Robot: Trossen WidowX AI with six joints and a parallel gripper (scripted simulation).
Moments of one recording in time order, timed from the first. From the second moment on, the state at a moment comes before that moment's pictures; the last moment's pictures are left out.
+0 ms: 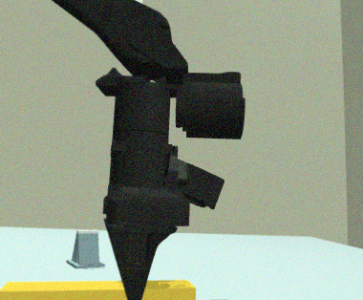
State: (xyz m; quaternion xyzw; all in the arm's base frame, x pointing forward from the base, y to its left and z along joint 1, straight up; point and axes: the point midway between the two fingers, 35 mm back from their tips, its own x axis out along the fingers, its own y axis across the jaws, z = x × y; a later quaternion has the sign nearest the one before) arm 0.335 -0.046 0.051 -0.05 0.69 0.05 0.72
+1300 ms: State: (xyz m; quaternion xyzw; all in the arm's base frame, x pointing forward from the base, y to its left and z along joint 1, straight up) arm 0.337 -0.046 0.119 -0.05 0.69 0.05 0.72
